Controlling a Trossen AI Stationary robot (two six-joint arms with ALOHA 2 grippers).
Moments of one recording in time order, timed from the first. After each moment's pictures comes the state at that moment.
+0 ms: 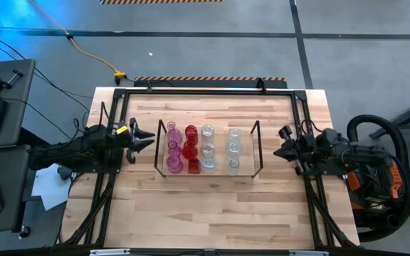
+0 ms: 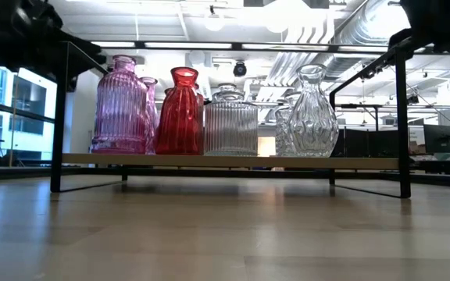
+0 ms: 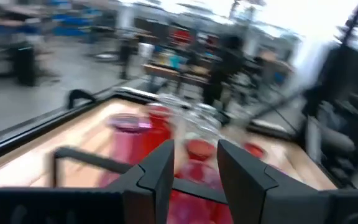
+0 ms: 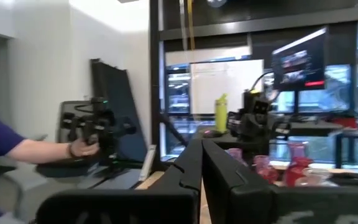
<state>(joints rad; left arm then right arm) 0.14 0.01 0.09 -0.05 -0.03 -0.21 -0.06 0.00 0.01 0.33 -0.34 0.11</state>
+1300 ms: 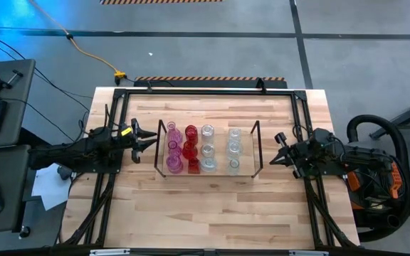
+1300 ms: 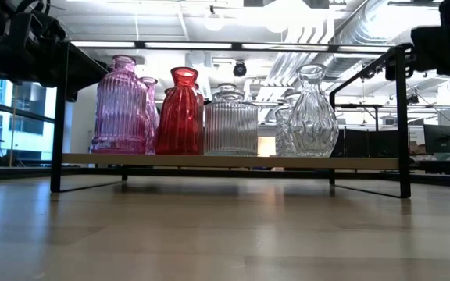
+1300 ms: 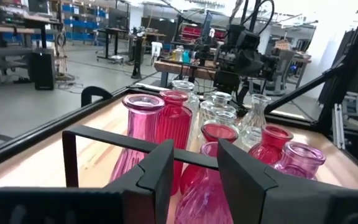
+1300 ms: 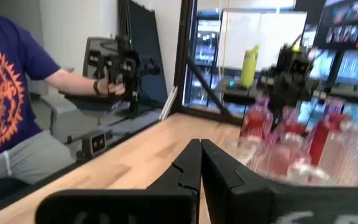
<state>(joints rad) 0.14 0.01 0.01 0.01 -0.06 -0.13 -0.16 0.01 0.01 0.10 -0.59 -0.07</state>
